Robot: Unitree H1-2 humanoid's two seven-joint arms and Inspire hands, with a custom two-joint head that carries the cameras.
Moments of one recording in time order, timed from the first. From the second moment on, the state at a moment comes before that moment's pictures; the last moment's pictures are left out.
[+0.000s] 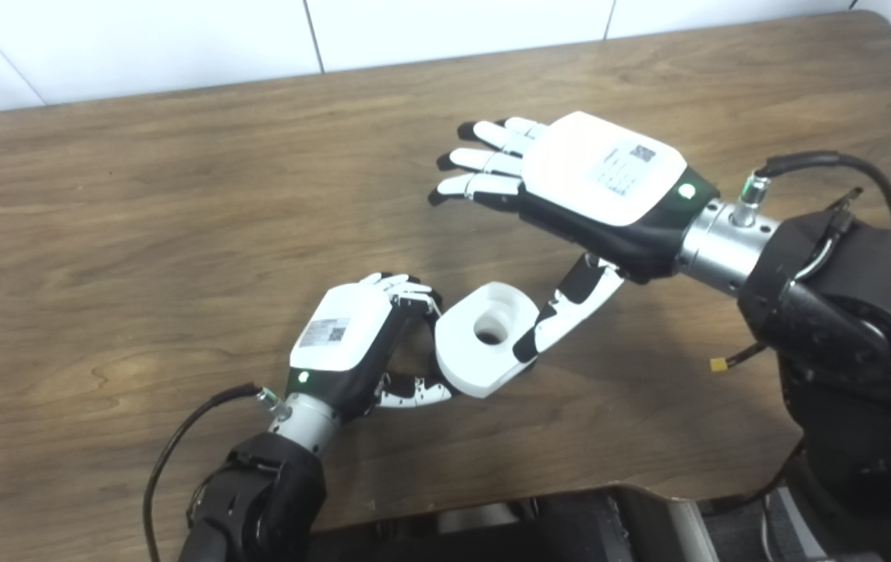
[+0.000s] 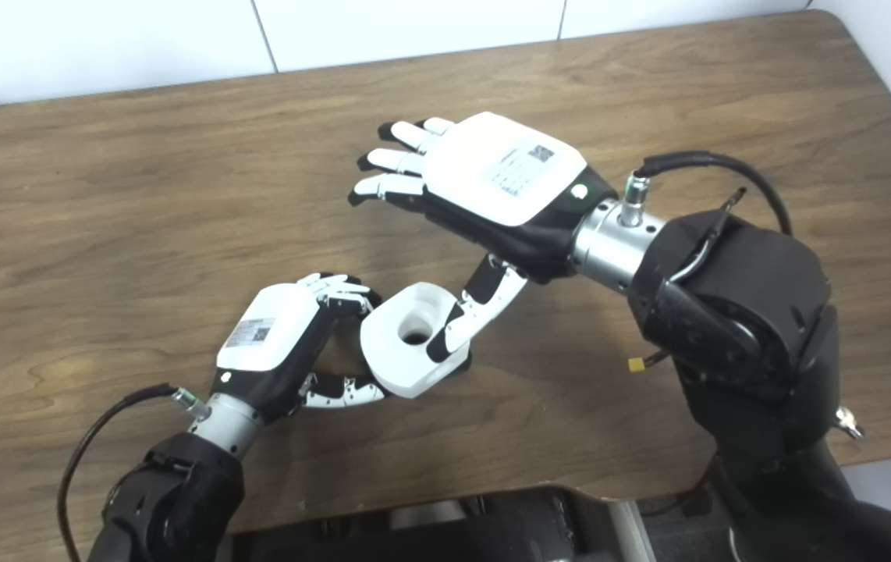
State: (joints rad) left arm 0.10 0.14 -0.43 -0.46 0.99 0.13 -0.39; right arm -0.36 -0.34 0.15 -0.93 -0.87 0.18 1.17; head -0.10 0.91
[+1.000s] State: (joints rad) left arm 0.08 0.18 -0.38 -0.45 0.94 0.10 -0.41; right arm -0.30 -0.39 0.12 -0.93 -0.88 0.19 1.17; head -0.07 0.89
